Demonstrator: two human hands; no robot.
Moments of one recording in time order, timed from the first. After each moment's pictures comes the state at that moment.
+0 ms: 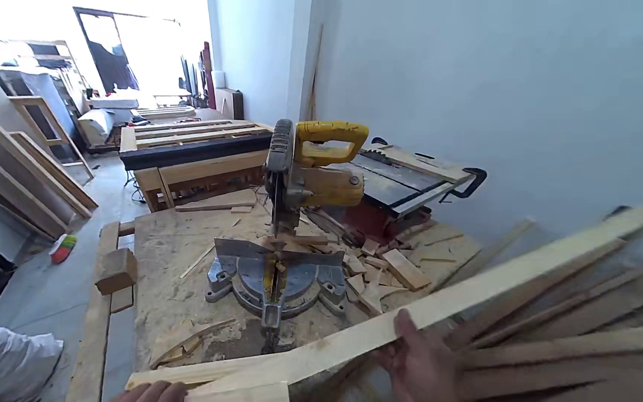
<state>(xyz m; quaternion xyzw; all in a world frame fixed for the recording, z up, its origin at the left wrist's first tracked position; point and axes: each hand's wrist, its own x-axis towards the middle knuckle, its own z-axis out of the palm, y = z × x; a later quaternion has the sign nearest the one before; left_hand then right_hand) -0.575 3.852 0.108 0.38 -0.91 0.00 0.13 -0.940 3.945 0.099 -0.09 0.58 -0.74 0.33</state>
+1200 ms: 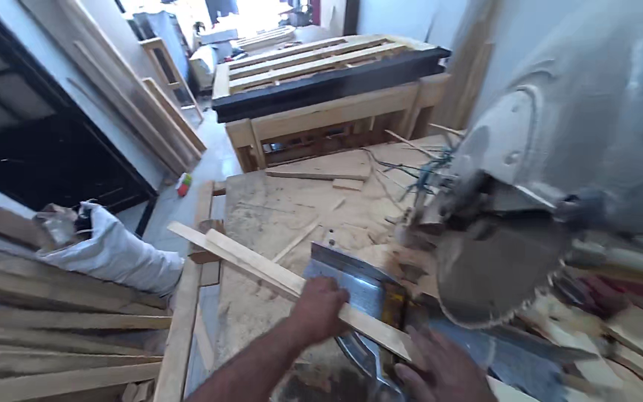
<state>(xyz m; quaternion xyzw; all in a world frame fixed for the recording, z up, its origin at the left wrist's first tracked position) -0.737 3.531 -0.016 0.40 -0.88 -0.23 -0.02 -0.961 3.697 -0.021 -0.67 0.70 -0.18 0.19</state>
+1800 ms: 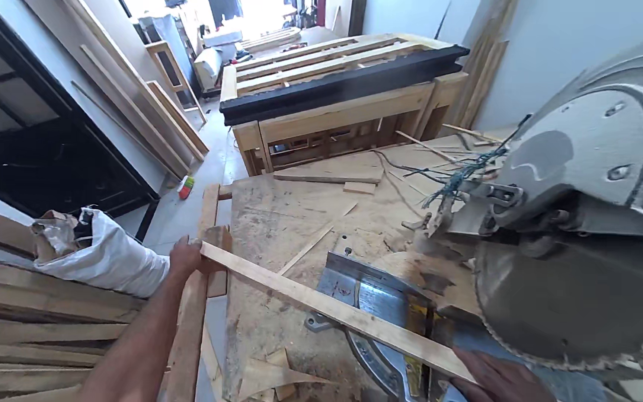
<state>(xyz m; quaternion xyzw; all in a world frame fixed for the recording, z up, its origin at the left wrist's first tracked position) -0.434 3.371 -0.056 0.79 -0.51 -0.24 0.22 -1.013 3.690 -0.054 -0.71 0.66 -0.18 0.14</state>
